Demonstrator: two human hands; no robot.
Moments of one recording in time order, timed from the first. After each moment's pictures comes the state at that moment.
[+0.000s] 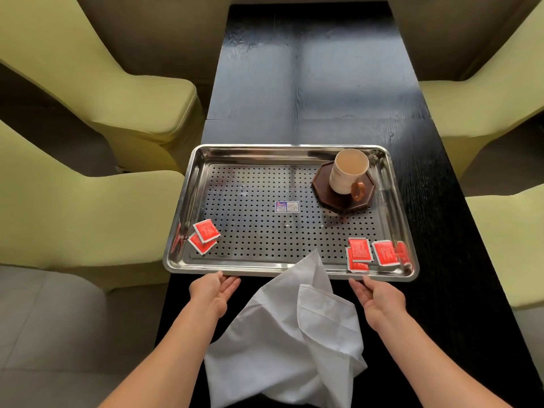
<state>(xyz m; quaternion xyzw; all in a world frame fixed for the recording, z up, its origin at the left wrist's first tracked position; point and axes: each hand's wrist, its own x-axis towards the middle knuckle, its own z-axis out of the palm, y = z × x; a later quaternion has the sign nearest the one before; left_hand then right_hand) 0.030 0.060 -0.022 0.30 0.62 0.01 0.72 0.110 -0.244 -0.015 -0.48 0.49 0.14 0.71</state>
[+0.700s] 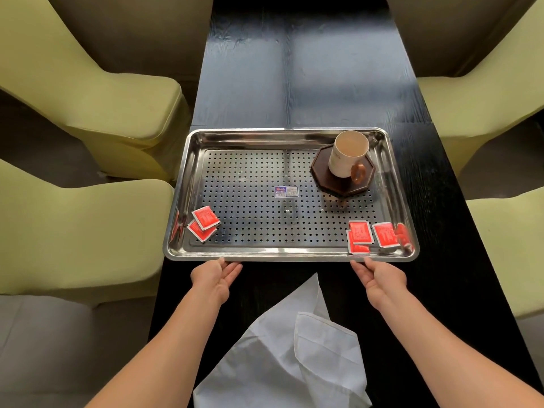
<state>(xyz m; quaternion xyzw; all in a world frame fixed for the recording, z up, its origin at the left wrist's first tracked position) 0.122 0.077 -0.037 0.31 0.61 0.02 0.73 0.205 -0.229 -0.022 -0.48 0.49 0.13 0.71</state>
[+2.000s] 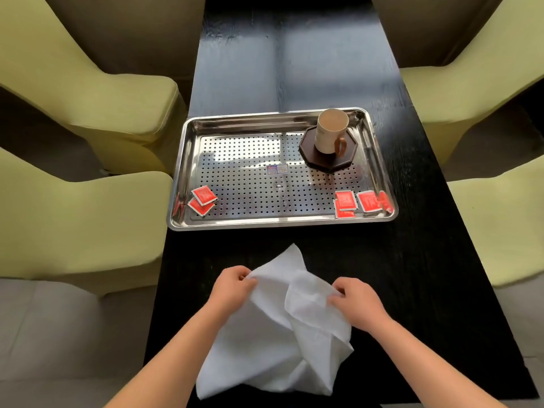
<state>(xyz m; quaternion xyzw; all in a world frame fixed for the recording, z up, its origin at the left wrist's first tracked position) 0.027 0.016 -0.016 0.79 0.33 -0.20 0.49 0.083 -0.251 0.000 -0.92 -0.01 0.34 0.22</state>
